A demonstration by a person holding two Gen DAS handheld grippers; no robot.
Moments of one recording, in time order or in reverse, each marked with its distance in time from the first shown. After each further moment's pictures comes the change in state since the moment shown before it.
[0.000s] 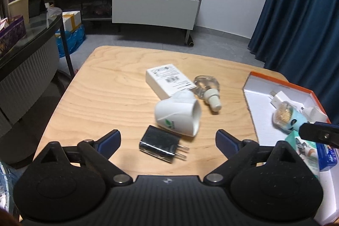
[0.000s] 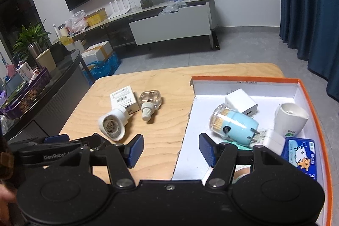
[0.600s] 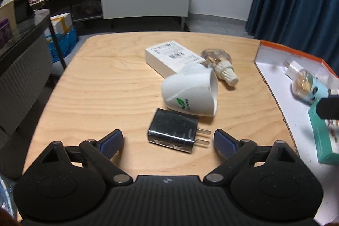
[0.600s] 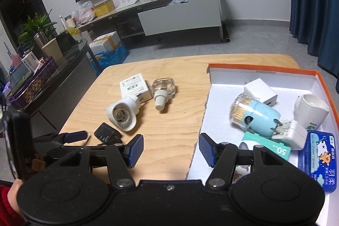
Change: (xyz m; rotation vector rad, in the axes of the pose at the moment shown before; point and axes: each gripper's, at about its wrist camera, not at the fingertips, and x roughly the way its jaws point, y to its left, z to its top) left arm 0.034 0.007 -0.019 0.137 0.041 -0.002; right arm 0.019 0.019 -0.007 -0.022 0.044 0.038
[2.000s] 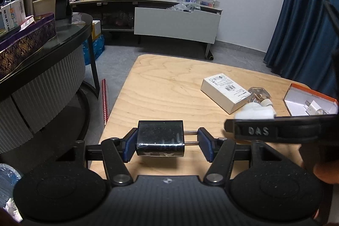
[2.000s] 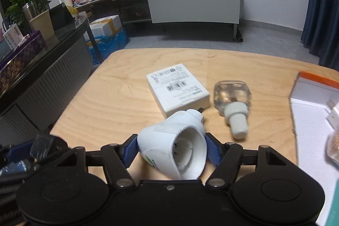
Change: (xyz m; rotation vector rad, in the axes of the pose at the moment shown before) left arm -0.036 0.072 0.004 -0.144 -0.127 0.064; right arm 0.132 0.100 0.015 -0.095 0.027 -0.087
